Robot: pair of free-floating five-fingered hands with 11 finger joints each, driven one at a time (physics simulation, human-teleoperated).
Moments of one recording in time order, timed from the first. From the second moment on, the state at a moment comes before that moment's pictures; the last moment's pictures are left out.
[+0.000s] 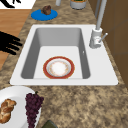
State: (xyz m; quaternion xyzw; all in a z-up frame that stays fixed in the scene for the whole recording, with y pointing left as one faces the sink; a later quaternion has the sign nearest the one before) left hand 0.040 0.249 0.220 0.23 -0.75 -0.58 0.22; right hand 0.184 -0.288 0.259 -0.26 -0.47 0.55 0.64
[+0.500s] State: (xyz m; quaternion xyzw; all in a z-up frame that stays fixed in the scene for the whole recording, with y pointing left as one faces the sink) left hand 0.040 0.249 0.220 0.23 -0.75 -0.58 0.22; right hand 0.142 -0.255 0.258 -0.21 -0.54 0.50 0.65
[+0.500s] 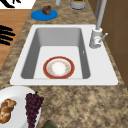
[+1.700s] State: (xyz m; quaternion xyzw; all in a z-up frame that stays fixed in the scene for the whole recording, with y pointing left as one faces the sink) left hand 0.040 0.249 0.220 0.23 -0.75 -0.58 0.22; right hand 0.105 -0.234 0.295 -0.25 -0.64 0.35 0.64
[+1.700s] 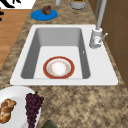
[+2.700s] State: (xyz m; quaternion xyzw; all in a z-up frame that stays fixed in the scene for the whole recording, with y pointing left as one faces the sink) left hand 0.040 0.249 0.220 0.23 -0.75 -0.58 0.22; right hand 0.104 -0.201 0.303 -0.23 -0.65 0.23 0.69
